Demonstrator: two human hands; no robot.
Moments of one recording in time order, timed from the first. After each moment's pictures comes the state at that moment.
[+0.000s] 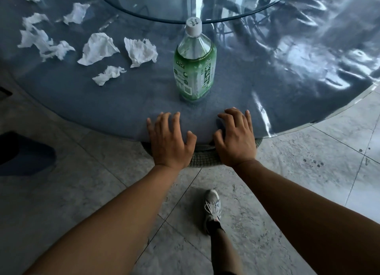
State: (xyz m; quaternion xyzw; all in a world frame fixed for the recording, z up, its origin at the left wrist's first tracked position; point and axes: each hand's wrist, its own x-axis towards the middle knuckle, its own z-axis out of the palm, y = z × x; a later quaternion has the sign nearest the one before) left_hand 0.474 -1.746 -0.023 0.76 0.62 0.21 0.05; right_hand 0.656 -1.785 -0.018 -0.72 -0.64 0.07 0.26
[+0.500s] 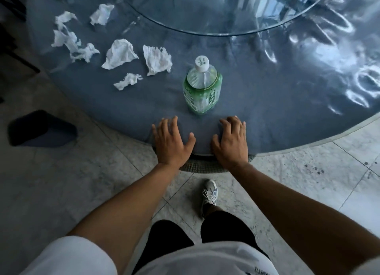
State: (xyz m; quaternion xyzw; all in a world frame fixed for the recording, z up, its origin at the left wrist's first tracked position) left_hand 0.478 -1.730 0.014 0.70 0.69 0.14 0.12; right_hand 0.663 -1.752 0.010 -0.73 -0.63 0.19 0.19
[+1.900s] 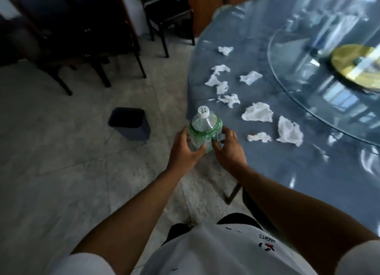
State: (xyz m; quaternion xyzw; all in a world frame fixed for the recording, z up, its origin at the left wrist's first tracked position) left_hand 0.114 -1.701 0.121 0.47 0.72 0.44 0.26; right_hand 0.270 -1.628 0.122 -0.55 -0.72 0.36 0.22
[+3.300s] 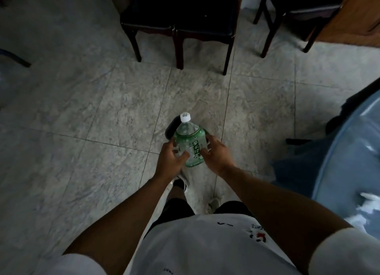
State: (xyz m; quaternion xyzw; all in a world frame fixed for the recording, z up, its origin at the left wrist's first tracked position) left_hand -0.386 -1.527 0.053 0.13 0.85 0.41 0.29; right_hand -0.285 -1.376 0.061 -0.35 -0.83 0.43 -0.08
